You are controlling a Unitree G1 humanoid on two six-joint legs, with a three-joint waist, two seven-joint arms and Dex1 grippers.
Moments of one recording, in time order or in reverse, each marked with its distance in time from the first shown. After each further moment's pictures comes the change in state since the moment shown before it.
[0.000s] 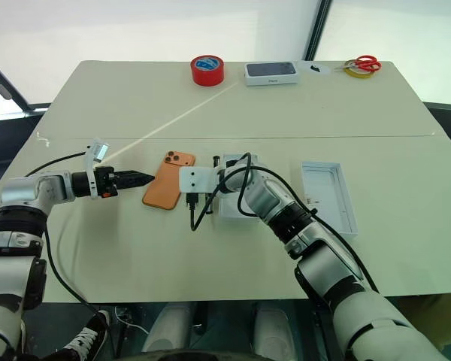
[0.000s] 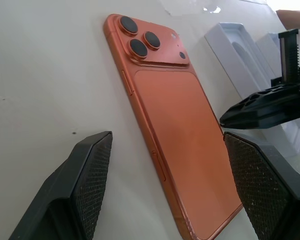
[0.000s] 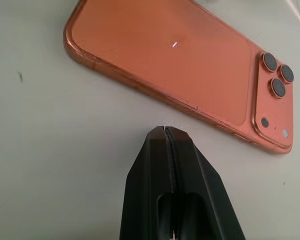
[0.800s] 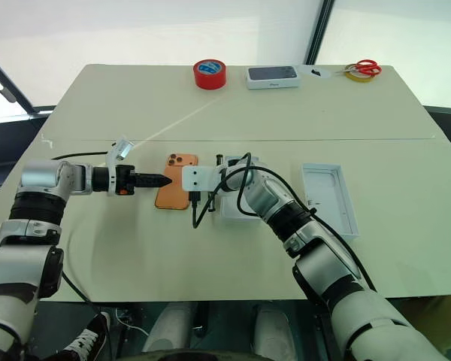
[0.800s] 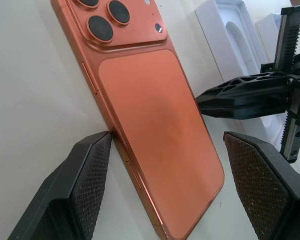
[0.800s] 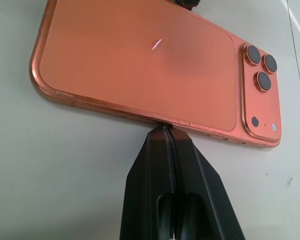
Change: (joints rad) left arm -0.083 -0.094 -0.023 -0.119 0.074 0.343 0.083; right arm 0.000 0.013 -0.026 0.055 -0.037 -0.026 -0.024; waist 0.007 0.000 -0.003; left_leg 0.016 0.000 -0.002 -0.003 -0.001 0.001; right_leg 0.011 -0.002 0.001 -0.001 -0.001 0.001
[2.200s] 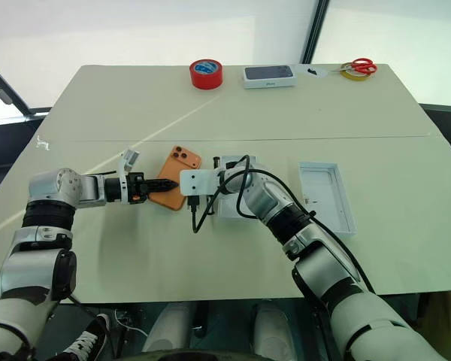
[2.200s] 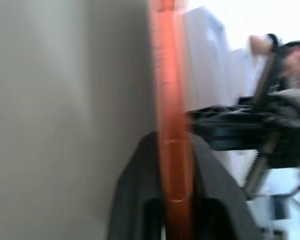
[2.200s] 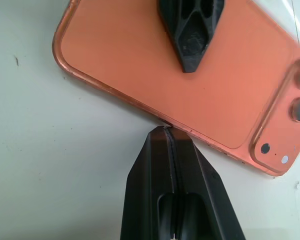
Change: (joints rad) left arm 0.056 -0.072 0.170 0.029 -0.187 0.164 0.164; right arm 0.023 0.000 -0.001 -0.025 -0.020 -0.040 0.027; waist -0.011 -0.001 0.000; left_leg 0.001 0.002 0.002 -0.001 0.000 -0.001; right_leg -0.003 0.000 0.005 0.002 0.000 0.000
